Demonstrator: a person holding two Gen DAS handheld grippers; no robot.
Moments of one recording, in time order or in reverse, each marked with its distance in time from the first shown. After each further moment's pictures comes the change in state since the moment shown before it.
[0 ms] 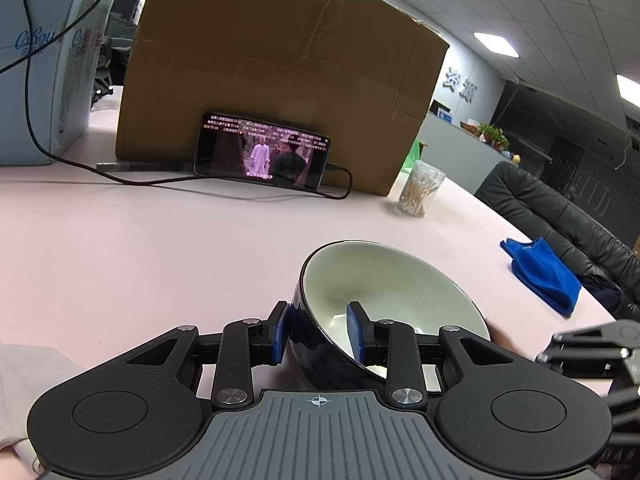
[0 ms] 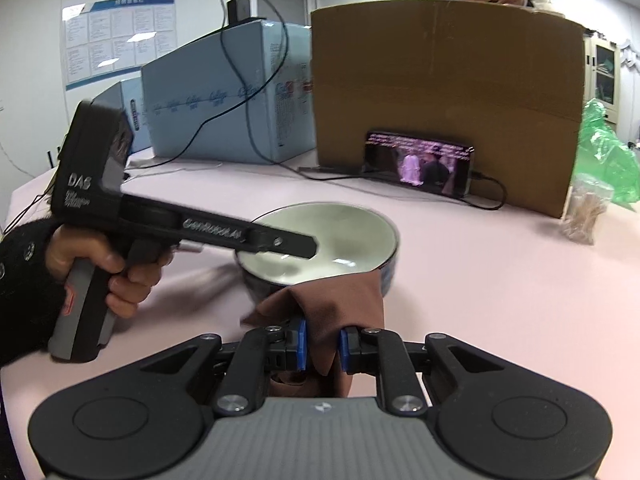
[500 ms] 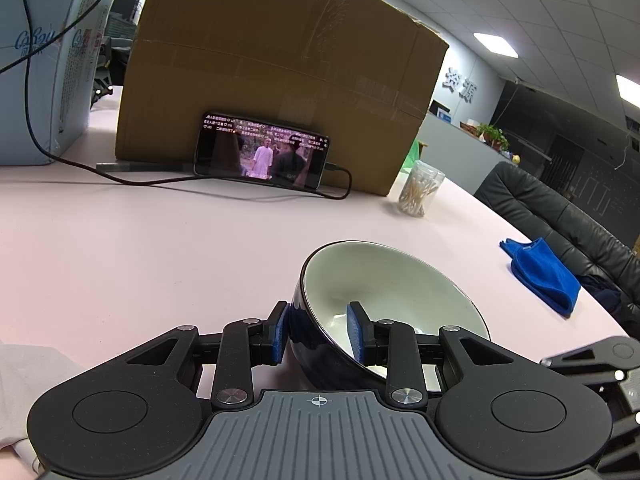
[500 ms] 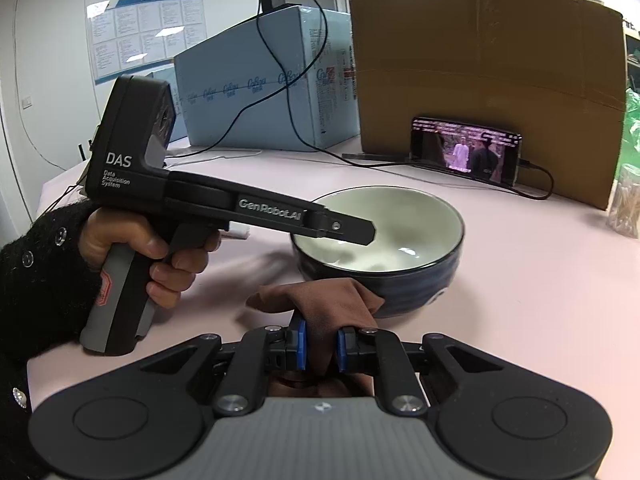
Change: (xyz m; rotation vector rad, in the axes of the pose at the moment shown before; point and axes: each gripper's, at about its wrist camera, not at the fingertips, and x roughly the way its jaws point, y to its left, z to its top) left arm 0.000 0.000 0.000 0.000 -0.001 -0.001; right arm 0.003 0.008 0.000 -0.006 0.009 0.062
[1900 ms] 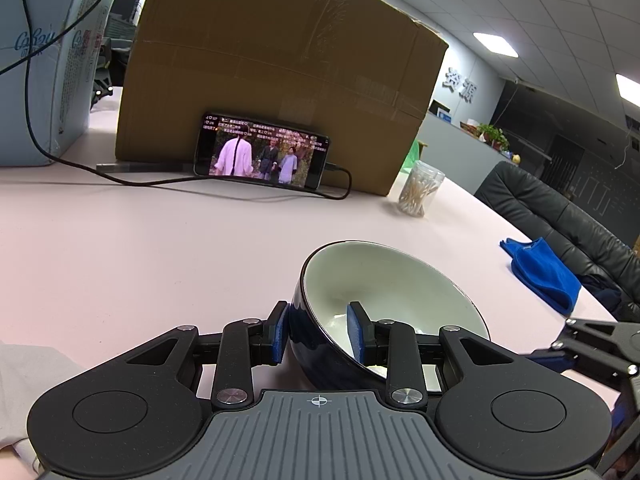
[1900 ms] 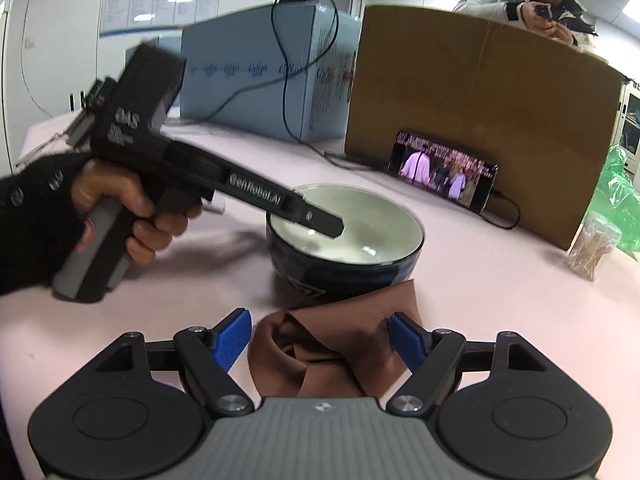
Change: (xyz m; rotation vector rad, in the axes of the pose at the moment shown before) left arm -0.001 -0.001 0.000 0.003 -0.001 0.002; right arm -0.010 0.008 -0.005 -0.173 0.053 -0.084
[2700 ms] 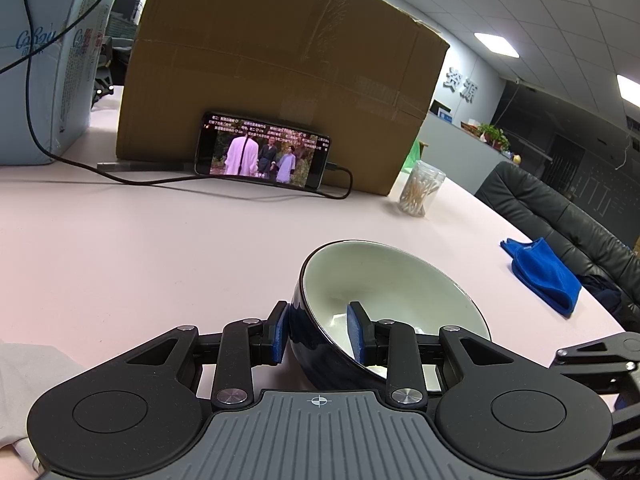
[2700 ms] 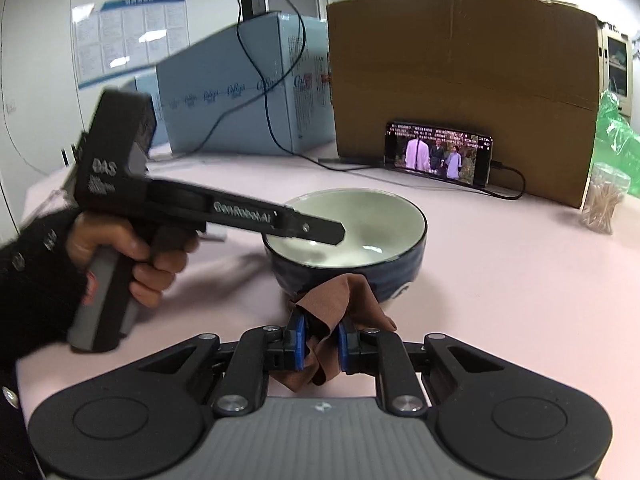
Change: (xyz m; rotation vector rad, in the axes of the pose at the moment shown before) left arm -0.001 -0.001 0.000 -0.002 0.001 0.001; right arm -0.006 -0.016 0.000 0.225 -0.087 0.073
